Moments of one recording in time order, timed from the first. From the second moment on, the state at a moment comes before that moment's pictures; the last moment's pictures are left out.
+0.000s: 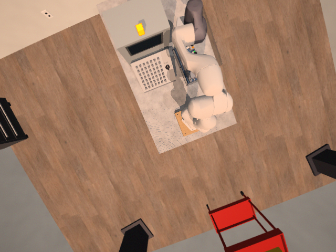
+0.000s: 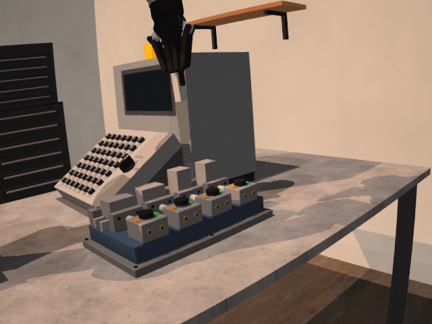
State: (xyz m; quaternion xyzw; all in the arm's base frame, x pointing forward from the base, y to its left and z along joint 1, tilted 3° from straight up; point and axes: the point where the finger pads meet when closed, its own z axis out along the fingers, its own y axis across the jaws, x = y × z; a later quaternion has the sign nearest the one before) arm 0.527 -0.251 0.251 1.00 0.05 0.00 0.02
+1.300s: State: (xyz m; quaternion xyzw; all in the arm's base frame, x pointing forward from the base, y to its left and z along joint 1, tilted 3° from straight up) arm 0.440 0.044 0.217 0.89 0.40 0.18 0.13
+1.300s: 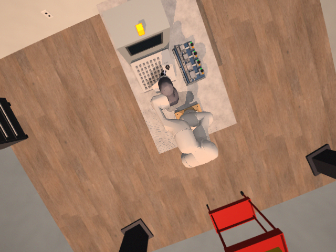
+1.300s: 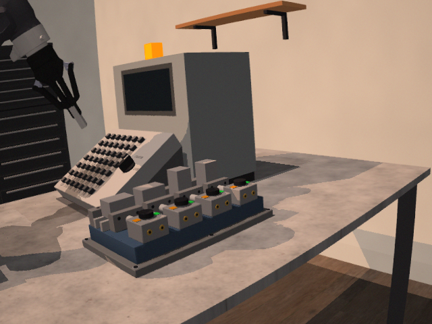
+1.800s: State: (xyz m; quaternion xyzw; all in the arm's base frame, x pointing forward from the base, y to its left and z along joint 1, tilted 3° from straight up) arm 0.451 -0.041 0.137 0.97 0.04 0.22 0.00
